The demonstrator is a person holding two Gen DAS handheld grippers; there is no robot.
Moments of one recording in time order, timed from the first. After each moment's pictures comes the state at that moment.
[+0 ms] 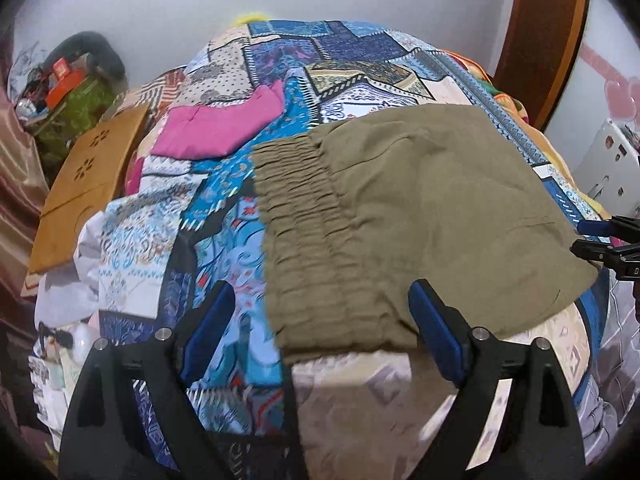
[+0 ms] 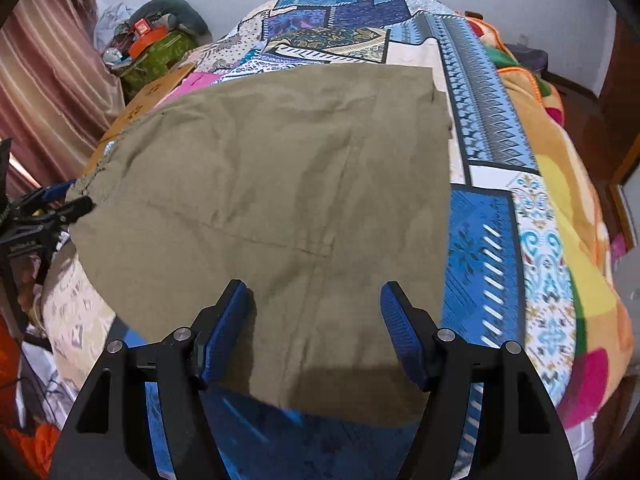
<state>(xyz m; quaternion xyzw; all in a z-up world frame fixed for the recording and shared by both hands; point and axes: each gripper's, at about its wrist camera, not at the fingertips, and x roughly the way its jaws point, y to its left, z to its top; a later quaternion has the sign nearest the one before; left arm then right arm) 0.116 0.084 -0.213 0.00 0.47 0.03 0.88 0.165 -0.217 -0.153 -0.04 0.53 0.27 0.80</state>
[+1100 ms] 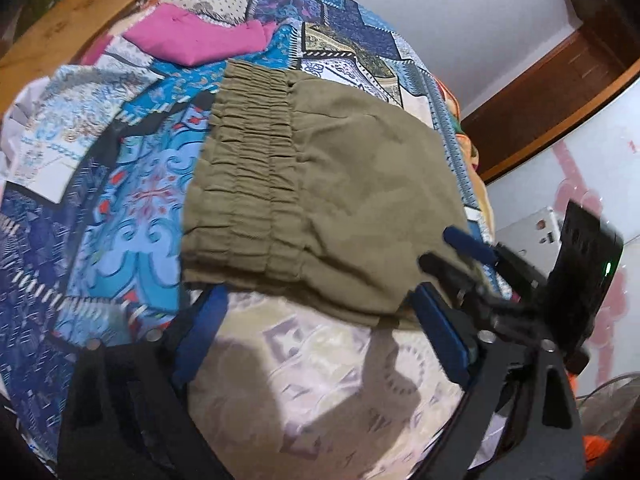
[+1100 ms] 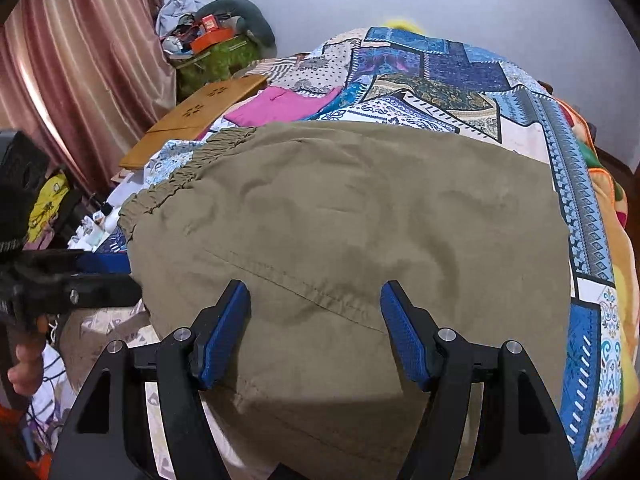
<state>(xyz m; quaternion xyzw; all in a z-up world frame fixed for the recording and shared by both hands) 0.108 0.092 -0.229 -0.26 0.50 -0.06 0.83 0.155 -0.102 -0.147 -0.08 0.45 0.36 0.81</state>
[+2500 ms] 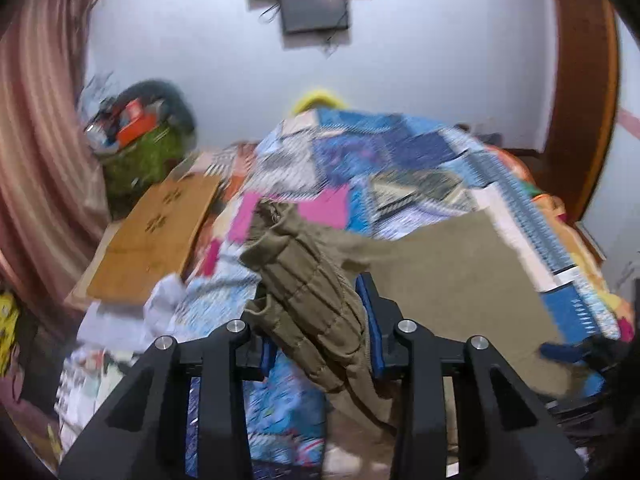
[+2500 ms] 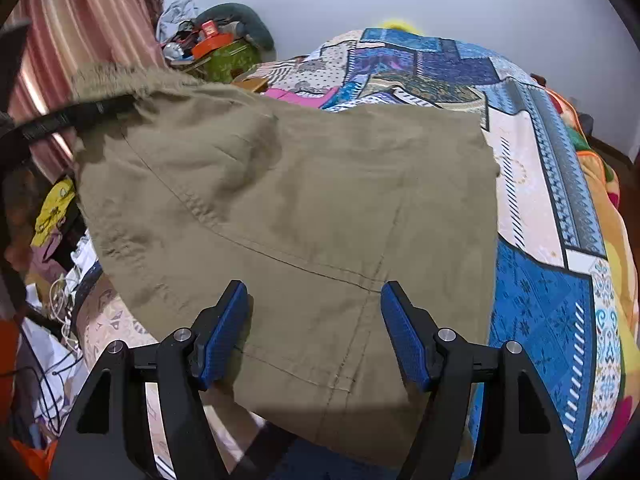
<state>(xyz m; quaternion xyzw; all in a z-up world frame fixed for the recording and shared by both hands) 0.122 0.074 -0.114 0.01 0.33 0.12 0.94 0.140 -0.123 -0.140 -0.06 0.45 0.36 0.81</state>
